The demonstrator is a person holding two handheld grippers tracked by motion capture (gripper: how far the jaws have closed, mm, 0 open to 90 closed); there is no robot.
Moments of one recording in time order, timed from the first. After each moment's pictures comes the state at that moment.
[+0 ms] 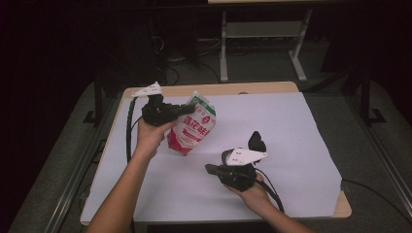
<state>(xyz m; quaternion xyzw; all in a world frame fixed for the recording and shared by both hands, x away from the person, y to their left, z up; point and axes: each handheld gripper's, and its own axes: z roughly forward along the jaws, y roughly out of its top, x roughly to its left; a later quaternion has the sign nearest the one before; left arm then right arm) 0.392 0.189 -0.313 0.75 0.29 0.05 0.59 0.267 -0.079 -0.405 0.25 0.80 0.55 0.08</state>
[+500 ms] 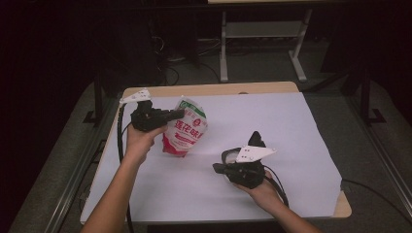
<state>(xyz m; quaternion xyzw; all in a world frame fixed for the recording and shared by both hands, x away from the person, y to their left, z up) 0.378 0.216 -0.315 0.76 0.29 0.06 0.58 0.272 -0.101 -0.401 0.25 0.80 0.54 0.06</state>
